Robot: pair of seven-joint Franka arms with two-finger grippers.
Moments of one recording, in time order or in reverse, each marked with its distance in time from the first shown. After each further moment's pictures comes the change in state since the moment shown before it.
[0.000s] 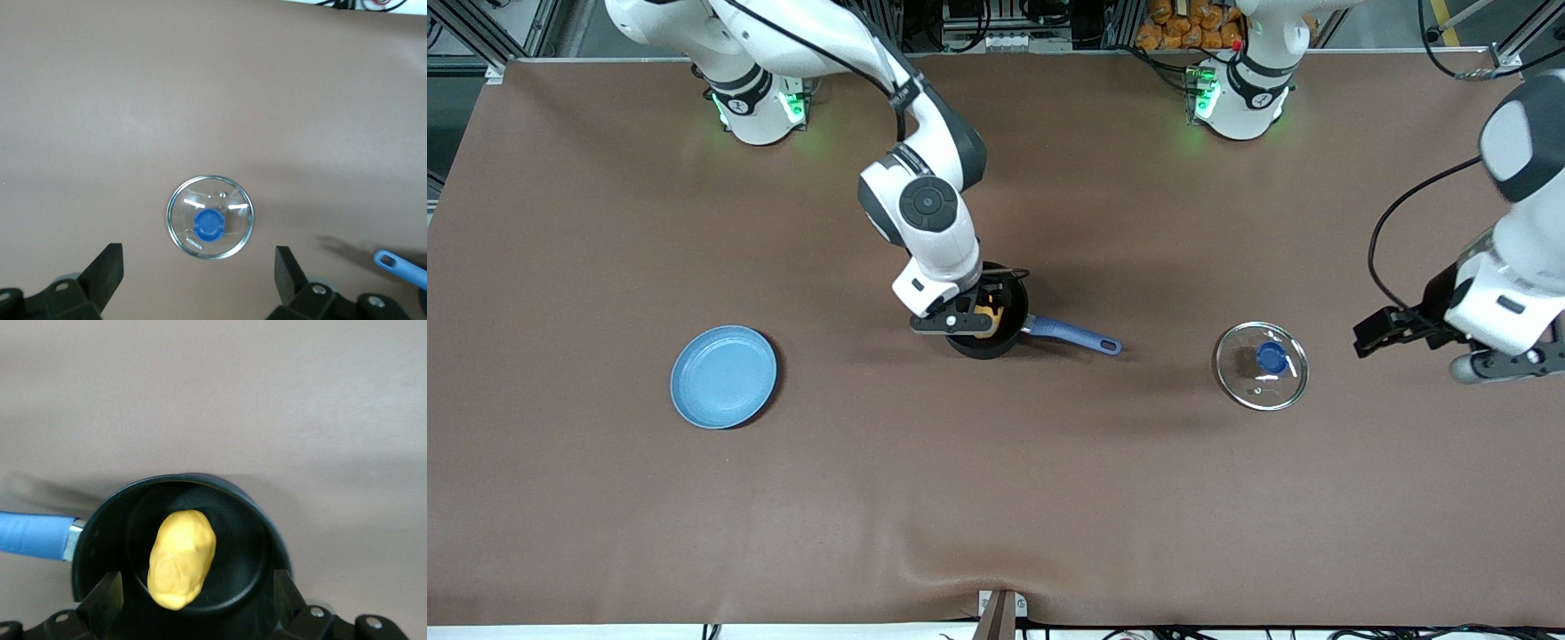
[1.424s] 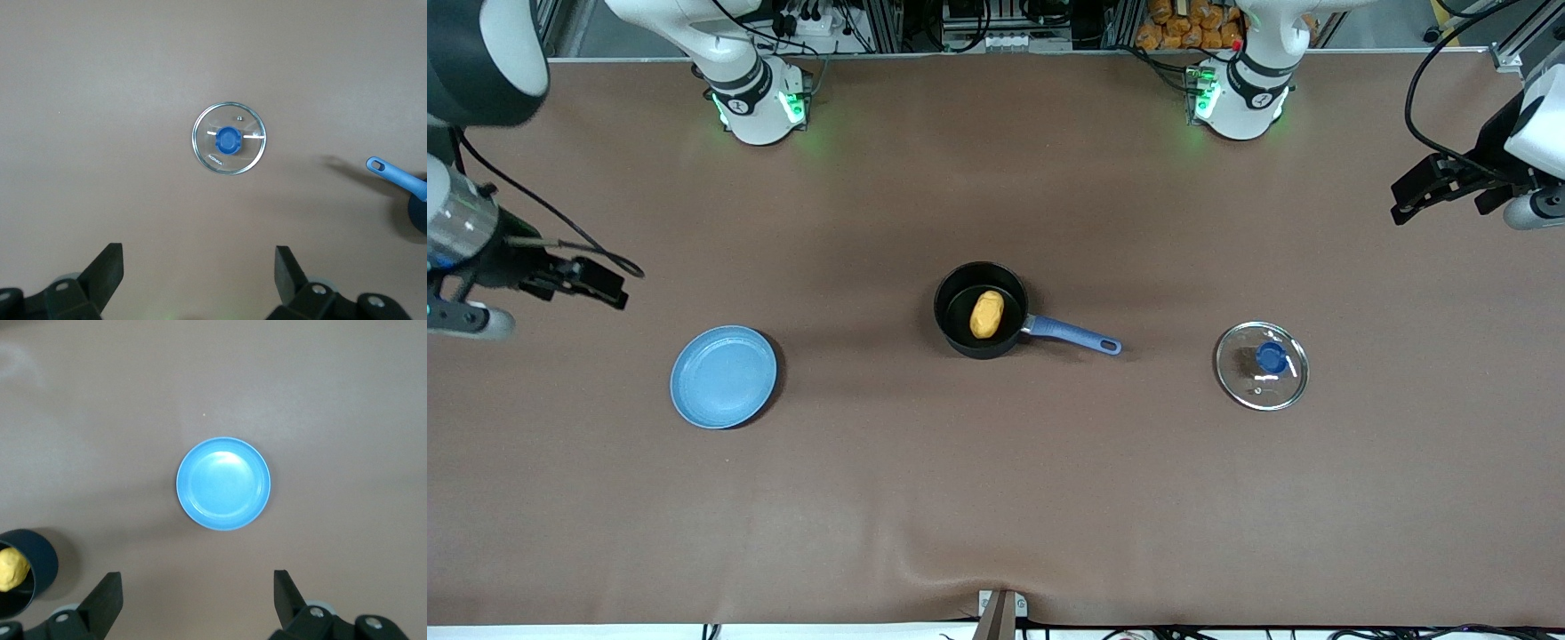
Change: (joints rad) left arm -0.095 -0.248 0.098 -0.029 -0.013 -0.320 0.012; right arm -0.637 -0.445 -0.022 0.110 -0.078 -0.592 -0.521
